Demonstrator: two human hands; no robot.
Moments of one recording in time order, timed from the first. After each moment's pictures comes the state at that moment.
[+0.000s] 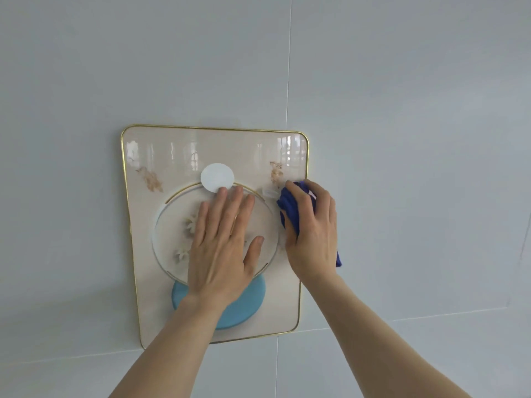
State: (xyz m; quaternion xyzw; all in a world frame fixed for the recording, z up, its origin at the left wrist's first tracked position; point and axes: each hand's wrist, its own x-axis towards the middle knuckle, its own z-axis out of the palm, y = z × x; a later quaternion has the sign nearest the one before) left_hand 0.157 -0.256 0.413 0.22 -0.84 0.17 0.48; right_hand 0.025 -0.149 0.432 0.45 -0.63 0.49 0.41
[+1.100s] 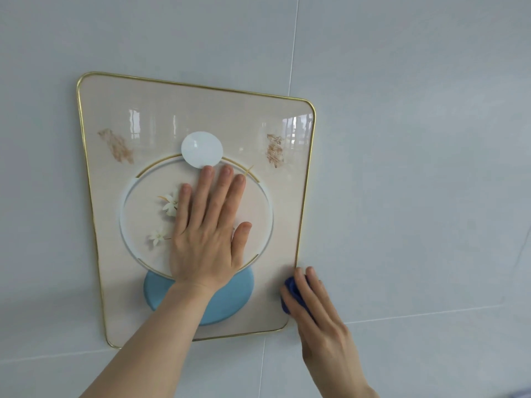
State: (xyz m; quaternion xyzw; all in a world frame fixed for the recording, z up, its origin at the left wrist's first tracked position) left_hand 0.123 -0.286 0.394 0.22 -0.77 0.23 0.55; right_hand -0.002 -0.099 0.269 0.55 -0.66 0.30 0.41
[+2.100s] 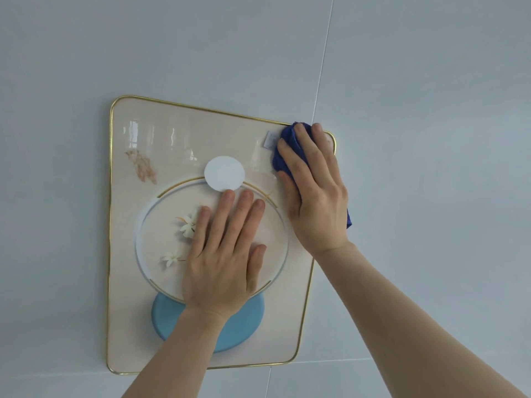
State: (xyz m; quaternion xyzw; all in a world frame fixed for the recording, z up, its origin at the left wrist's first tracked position) left_hand 0.122 -0.284 0.394 0.24 -0.76 0.24 0.55; right_hand 0.000 -0.193 0.501 0.51 -0.48 0.40 0.59
